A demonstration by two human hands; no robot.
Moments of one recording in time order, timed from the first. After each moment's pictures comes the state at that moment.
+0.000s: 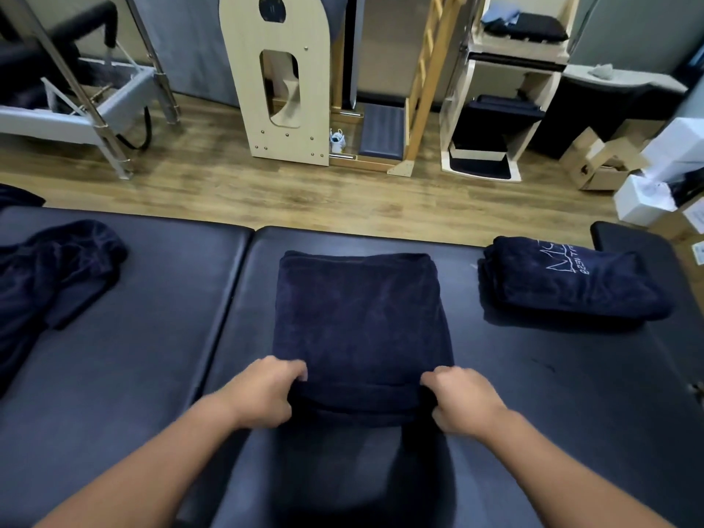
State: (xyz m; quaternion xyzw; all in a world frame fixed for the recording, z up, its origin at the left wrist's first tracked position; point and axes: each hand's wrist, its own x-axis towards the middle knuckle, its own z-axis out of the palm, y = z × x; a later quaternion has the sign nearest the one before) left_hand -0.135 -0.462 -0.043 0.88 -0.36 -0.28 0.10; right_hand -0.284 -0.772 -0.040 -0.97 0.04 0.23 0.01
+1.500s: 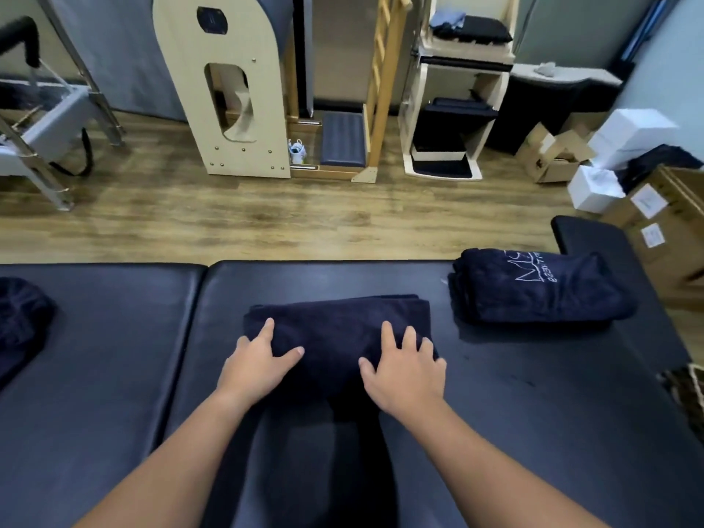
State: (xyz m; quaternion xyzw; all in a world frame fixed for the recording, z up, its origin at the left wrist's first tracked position) left_hand -0.061 -0.549 -0.045 0.93 -0.06 -0.28 0.23; right_hand -0.192 -0.745 -0.026 -0.93 0.32 0.16 0.07
